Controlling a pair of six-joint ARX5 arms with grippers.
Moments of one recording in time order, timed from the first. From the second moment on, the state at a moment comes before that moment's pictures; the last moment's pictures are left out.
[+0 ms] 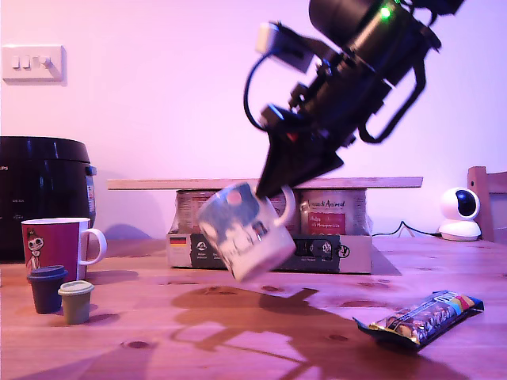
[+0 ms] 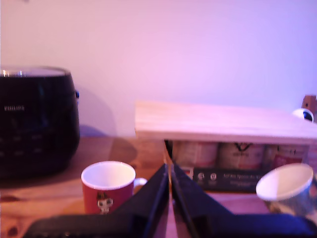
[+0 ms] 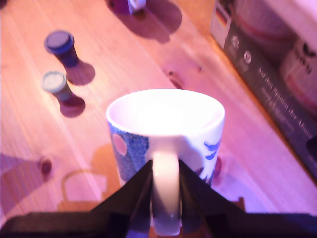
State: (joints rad) left arm -0.10 0.00 0.01 0.08 0.18 -0.18; right arm 0.60 1.61 1.06 -0.22 -0.25 -0.29
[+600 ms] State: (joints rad) left arm -0.10 0.00 0.01 0.07 0.18 -0.18; right arm 0.60 1.61 1.26 -0.25 -0.27 -0.30
